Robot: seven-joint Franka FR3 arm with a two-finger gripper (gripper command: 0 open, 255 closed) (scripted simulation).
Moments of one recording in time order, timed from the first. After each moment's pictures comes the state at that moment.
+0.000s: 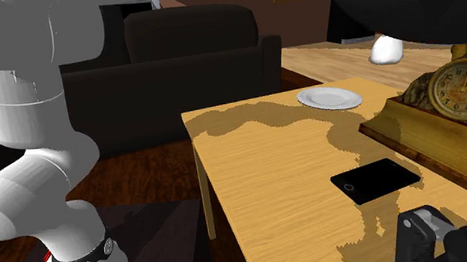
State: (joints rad) arm -0.18 0.30 -0.45 -1.43 0.17 1.62 -0.89
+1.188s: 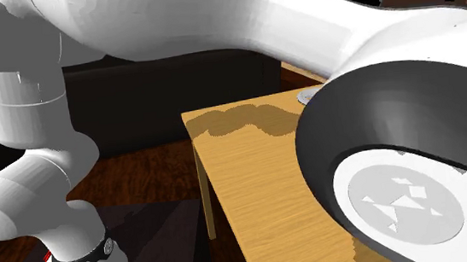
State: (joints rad) arm -0.17 0.31 -0.44 -1.65 0.19 1.86 -0.91
